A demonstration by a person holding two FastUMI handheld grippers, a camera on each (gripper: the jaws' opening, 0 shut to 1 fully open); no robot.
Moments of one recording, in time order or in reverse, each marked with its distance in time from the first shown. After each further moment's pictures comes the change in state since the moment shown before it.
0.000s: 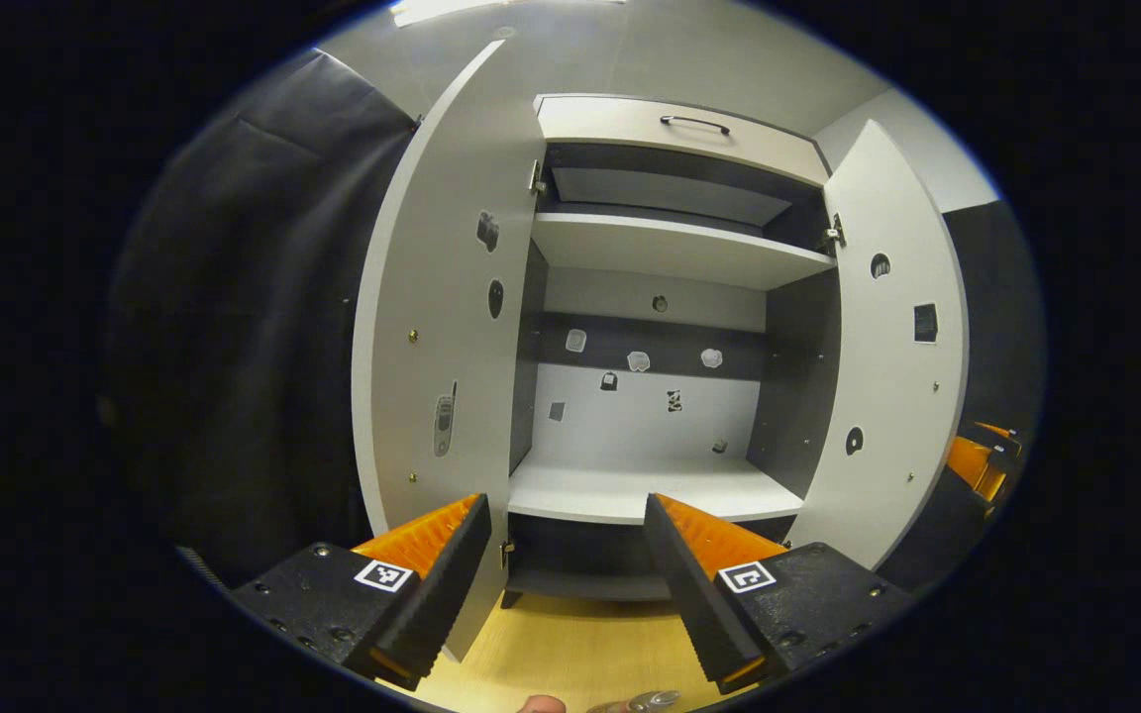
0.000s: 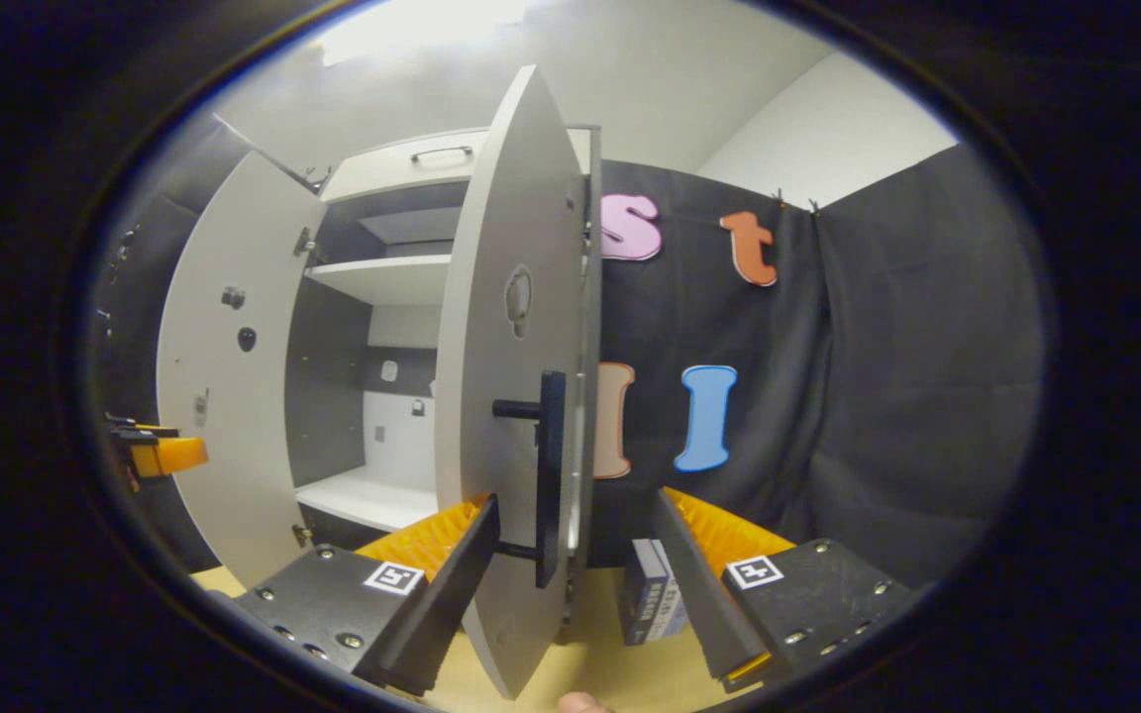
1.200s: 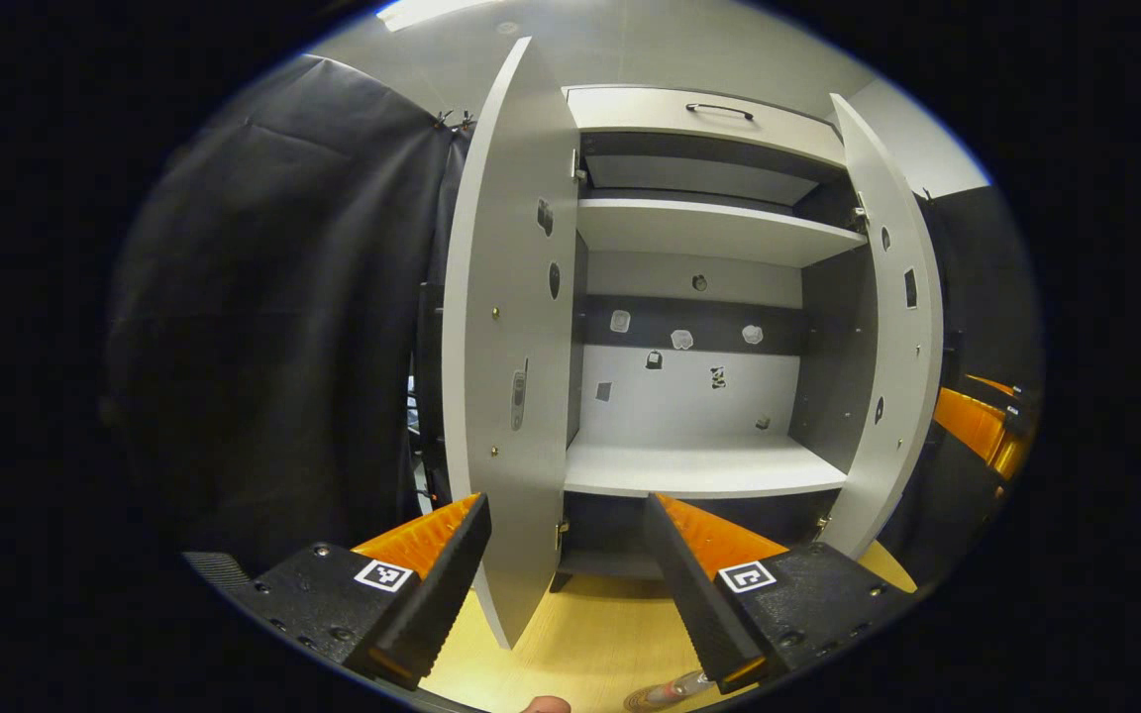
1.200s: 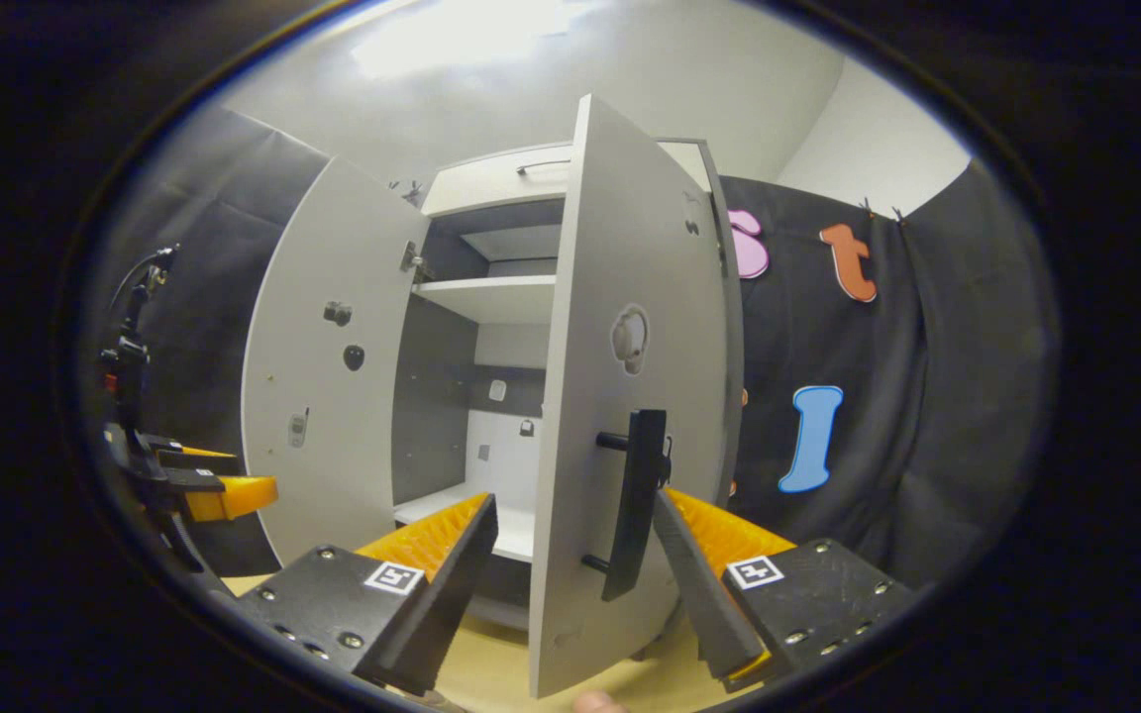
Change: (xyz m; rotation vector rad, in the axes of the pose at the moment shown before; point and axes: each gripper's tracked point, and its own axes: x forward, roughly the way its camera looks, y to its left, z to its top) left arm -0.023 0.046 -0.015 0.036 0.049 0.113; right arm -0.005 0.095 0.021 -0.002 -0.048 0.227
